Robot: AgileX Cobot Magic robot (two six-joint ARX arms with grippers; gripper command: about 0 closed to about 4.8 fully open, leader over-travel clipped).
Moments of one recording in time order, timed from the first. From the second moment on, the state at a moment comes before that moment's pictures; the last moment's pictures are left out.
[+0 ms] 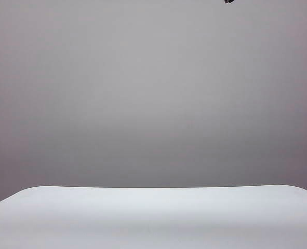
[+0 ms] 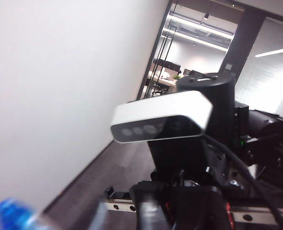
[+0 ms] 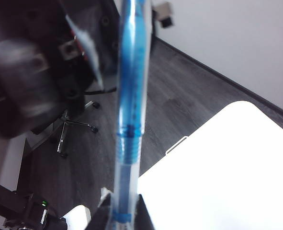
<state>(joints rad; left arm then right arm) -0.42 1.60 1.35 0.56 0.93 -0.47 0.37 1.45 1.47 -0.41 -0.93 0.20</state>
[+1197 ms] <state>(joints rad) -0.35 1.61 1.35 0.70 0.73 -0.42 0.38 1.48 1.47 -0.39 -0.88 0.12</state>
